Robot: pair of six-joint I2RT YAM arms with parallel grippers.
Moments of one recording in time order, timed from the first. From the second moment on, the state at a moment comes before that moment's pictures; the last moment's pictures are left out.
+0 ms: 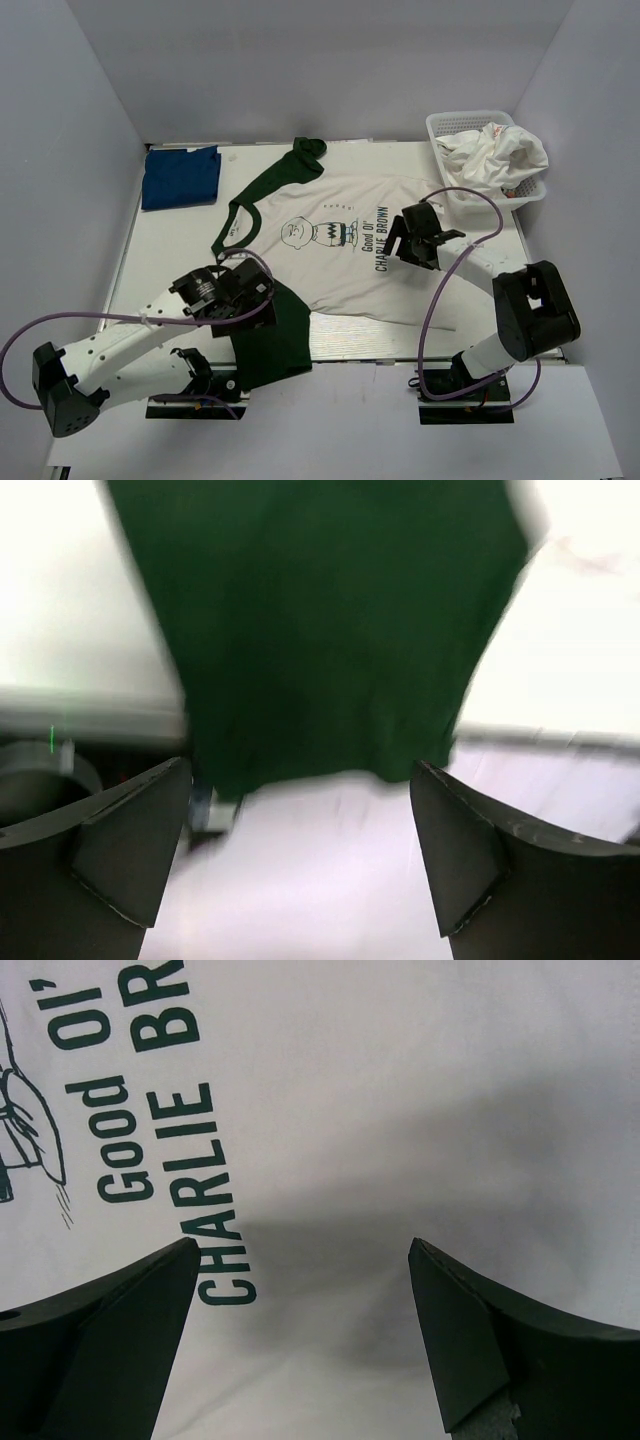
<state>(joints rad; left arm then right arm) -0.91 0.96 0.86 -1.22 -0.16 -1.10 0.40 1.50 0.80 -0.26 0.19 0.61</state>
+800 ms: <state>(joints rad) -0.34 2.06 1.49 -0.36 -0.26 -0.43 0.40 1.84 1.14 -0.30 0.16 0.48</state>
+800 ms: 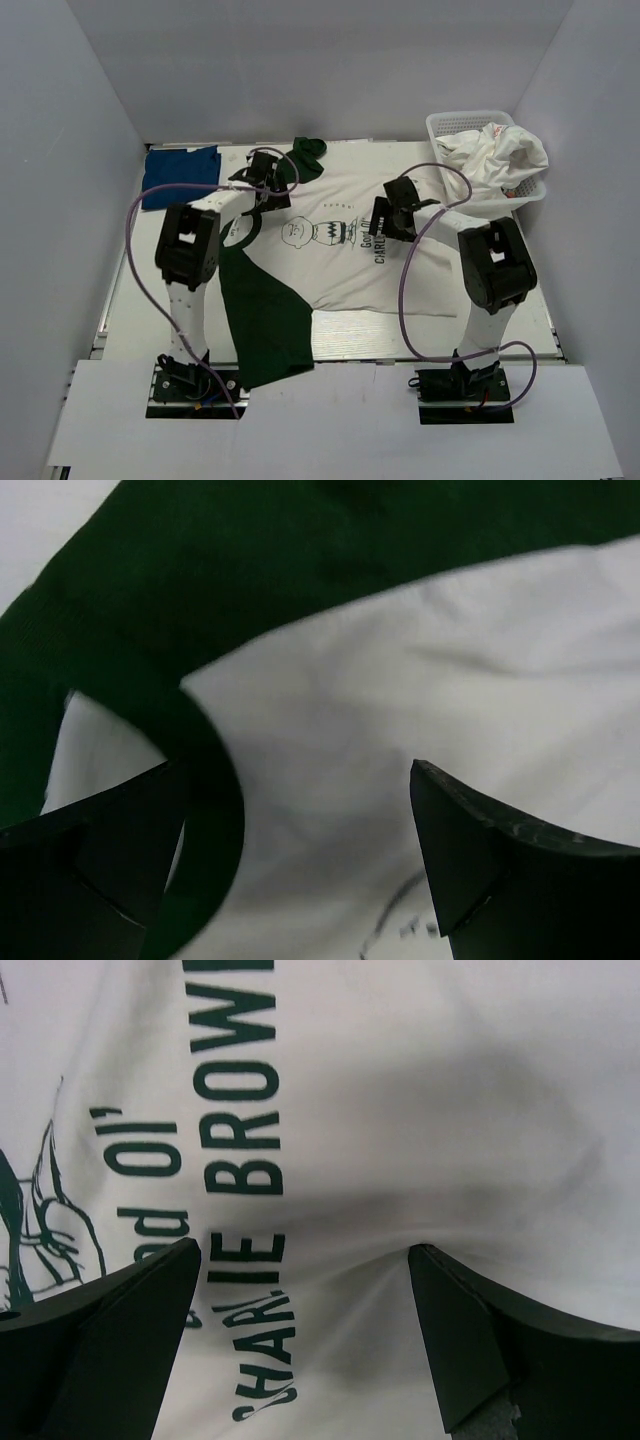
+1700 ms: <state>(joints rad) -0.11 2.30 1.91 -0.56 0.01 -0.32 0.40 2.06 1.49 -0.39 0.11 0.37</state>
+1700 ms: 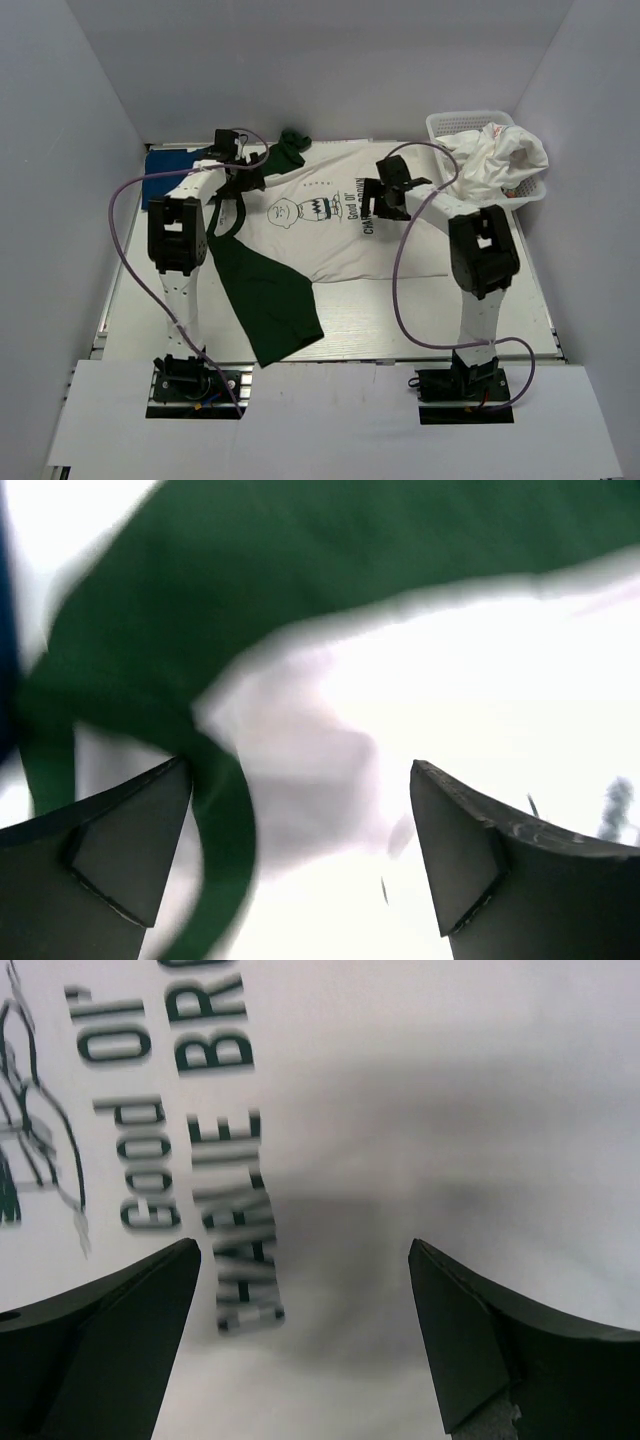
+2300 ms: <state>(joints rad) -0.21 0.72 0.57 -0.49 0.43 -0.62 0.39 1.37 0.86 -0.19 0.22 0.62</state>
